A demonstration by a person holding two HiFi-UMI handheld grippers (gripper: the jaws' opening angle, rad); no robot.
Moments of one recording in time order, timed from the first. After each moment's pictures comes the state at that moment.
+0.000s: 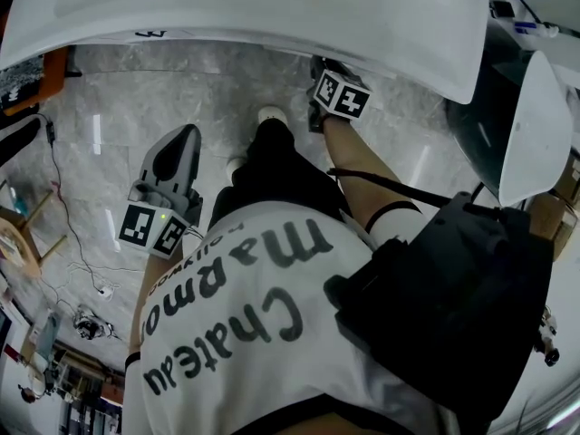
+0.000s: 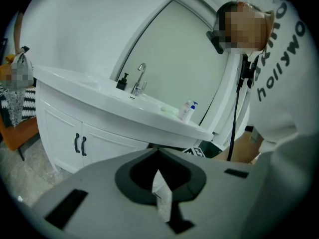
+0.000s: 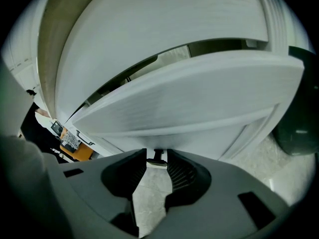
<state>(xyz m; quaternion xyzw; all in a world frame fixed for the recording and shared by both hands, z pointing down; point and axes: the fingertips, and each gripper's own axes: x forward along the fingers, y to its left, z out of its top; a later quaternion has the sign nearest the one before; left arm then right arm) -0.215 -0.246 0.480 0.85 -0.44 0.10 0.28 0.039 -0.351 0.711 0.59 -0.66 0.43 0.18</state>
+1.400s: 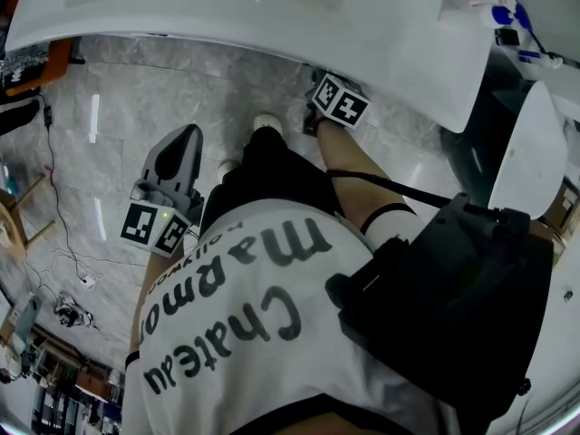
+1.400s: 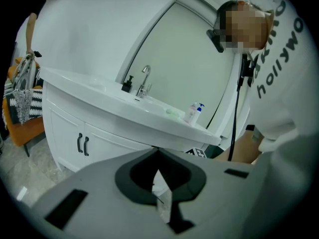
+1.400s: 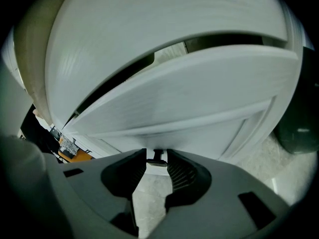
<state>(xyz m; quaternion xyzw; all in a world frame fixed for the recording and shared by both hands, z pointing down) -0.202 -0.255 0.482 0.82 -0.48 0.09 0.28 0.046 -0.379 0.709 0.60 -0.65 0.43 0.16</state>
